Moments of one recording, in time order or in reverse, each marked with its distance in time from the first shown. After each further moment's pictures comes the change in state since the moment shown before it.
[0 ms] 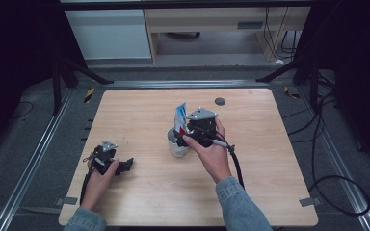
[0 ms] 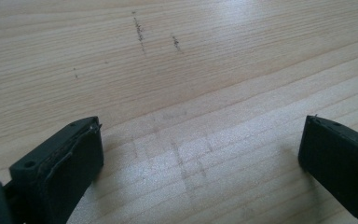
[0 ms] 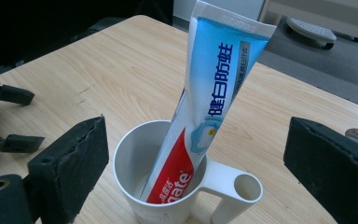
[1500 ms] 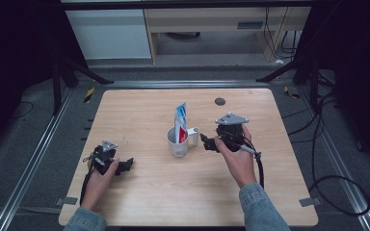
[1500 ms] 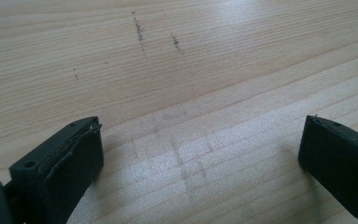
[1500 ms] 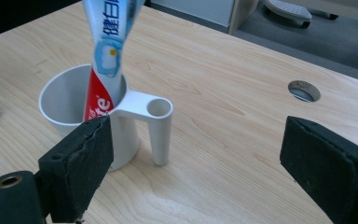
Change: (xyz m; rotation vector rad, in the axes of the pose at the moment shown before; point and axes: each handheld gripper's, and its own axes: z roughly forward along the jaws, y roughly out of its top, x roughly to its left) left arm 0.000 0.000 0.000 0.000 0.000 0.000; right arm -0.057 -0.044 -0.036 0.035 -0.060 0.052
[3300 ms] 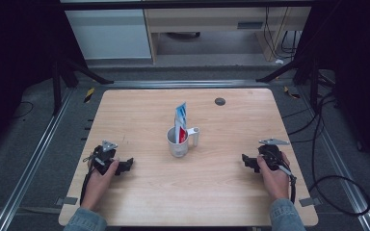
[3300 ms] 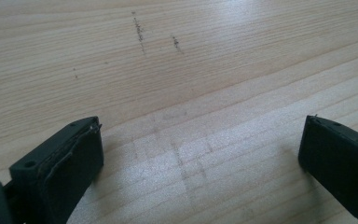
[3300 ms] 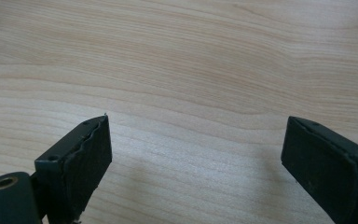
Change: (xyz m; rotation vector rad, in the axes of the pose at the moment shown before) left arm 0.000 0.000 0.000 0.001 0.000 0.001; right arm -0.098 -0.129 -0.017 0.211 -0.164 0.273
